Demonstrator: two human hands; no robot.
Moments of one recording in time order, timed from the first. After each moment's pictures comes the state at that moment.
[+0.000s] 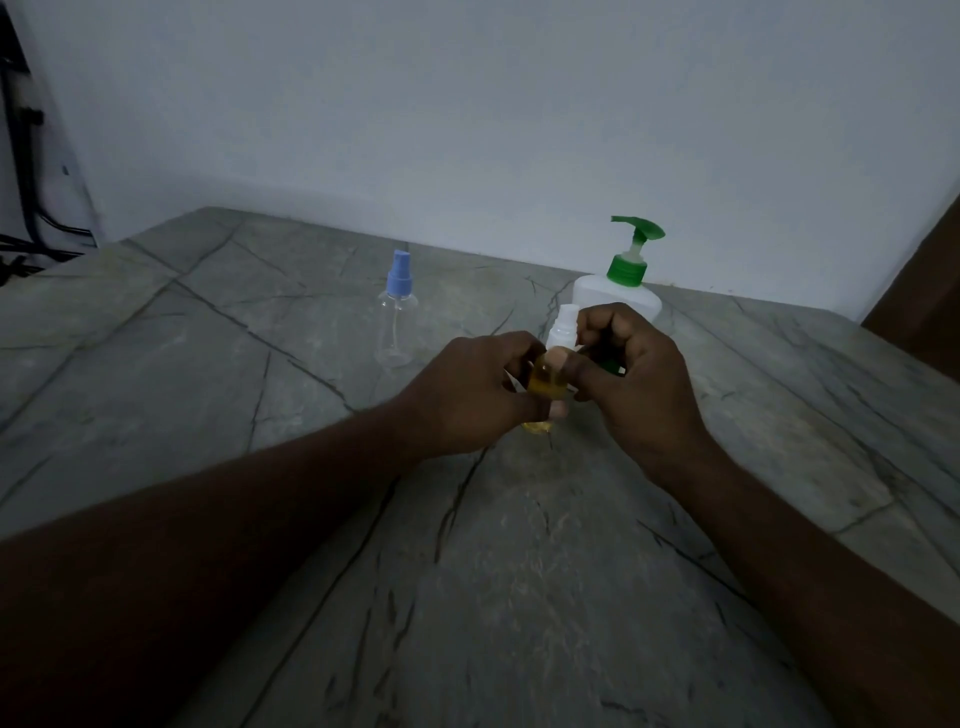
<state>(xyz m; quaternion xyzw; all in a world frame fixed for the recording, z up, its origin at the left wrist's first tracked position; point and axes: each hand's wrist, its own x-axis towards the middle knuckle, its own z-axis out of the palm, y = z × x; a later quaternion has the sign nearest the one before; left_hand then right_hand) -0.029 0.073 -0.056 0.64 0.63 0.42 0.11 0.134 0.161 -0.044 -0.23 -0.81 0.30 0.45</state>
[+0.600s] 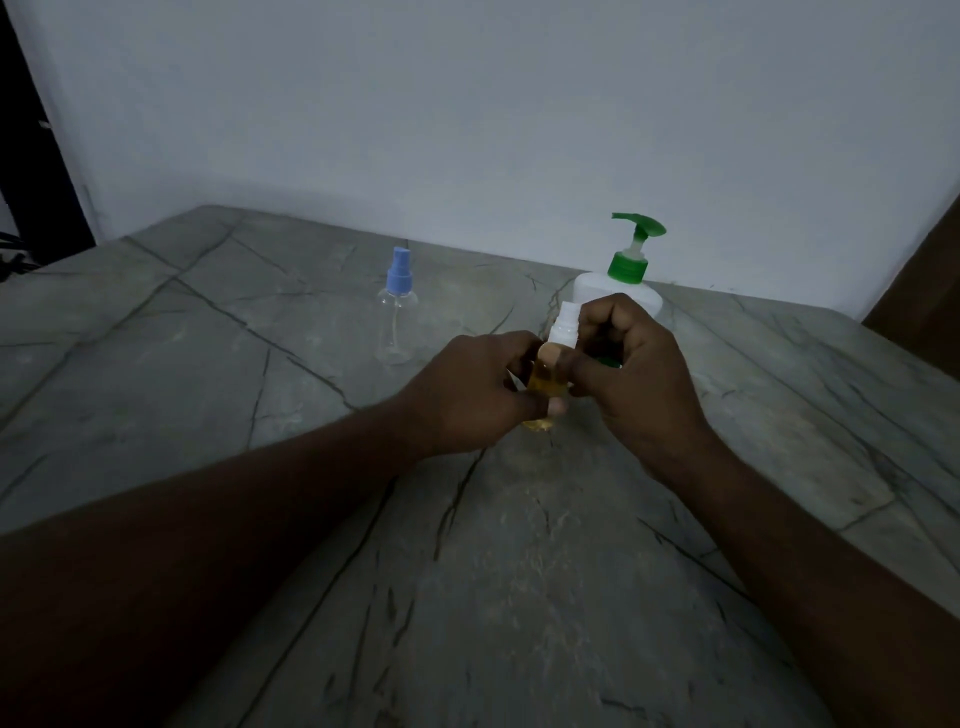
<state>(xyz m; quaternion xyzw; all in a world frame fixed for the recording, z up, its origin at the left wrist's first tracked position) -0.026 0.071 -0.053 0.65 0.63 0.40 0.11 0.133 0.159 -0.039 -0.23 -0.79 0.35 0.45</state>
